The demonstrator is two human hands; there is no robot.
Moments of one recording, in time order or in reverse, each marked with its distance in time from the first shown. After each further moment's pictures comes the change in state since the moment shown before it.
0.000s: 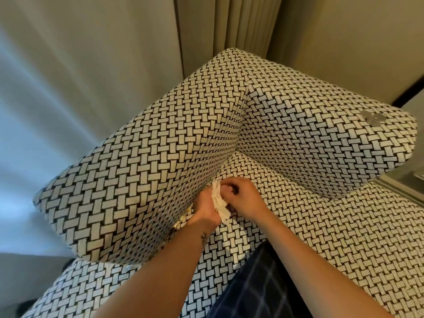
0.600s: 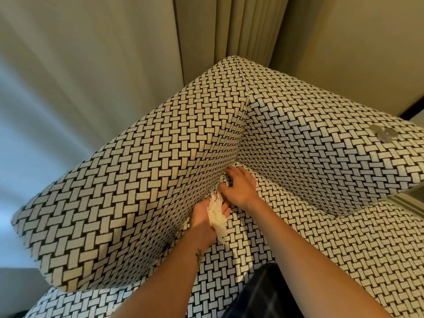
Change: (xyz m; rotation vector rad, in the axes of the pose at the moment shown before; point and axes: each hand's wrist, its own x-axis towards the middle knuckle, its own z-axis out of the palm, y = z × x) left_hand 0.012 0.002 0.011 -0.106 0.024 -0.052; right_hand 0.077 0.015 0.000 -0.259 -0.072 0.154
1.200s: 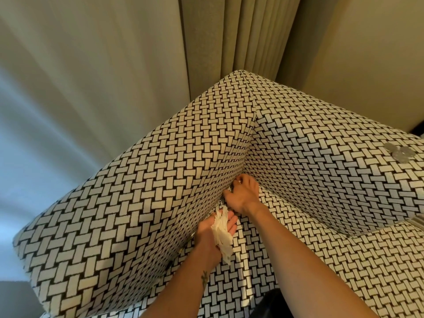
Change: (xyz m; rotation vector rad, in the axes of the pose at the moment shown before) left_hand 0.015 0.000 -0.005 -0.051 -0.011 -0.031; right_hand 0.039 -0.004 0.002 -0.202 -0.085 0.063
